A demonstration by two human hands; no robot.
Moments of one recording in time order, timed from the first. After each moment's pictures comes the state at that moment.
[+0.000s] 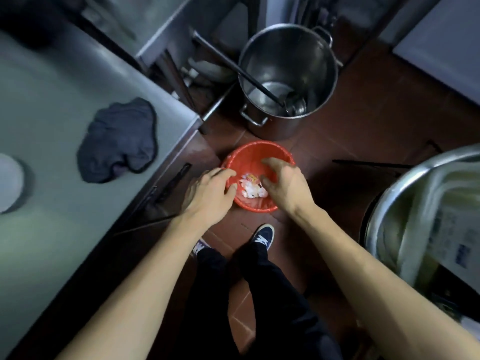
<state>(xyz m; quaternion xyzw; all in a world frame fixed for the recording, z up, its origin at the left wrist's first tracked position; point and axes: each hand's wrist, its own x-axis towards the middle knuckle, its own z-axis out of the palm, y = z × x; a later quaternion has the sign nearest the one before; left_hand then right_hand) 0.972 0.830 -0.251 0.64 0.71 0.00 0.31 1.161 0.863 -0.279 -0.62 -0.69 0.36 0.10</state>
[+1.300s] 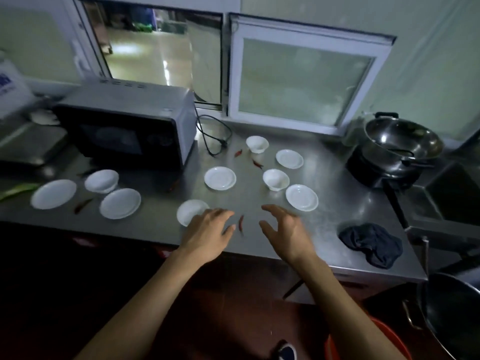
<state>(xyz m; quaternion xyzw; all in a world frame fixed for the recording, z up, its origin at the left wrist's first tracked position) 0.645 0.351 -0.050 0.34 0.92 0.20 0.03 0.741 0.539 -0.046 -0.14 -0.94 0.28 0.12</state>
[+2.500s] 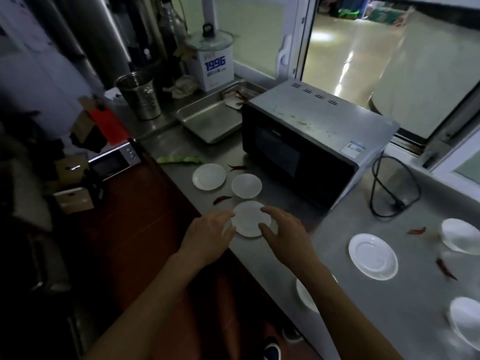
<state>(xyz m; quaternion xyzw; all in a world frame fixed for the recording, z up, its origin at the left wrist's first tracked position) 0.469 0.122 -0.070 -0.05 0.98 0.18 0.04 0.422 0.328 -0.073 0.19 -0.92 0.34 -0.05</state>
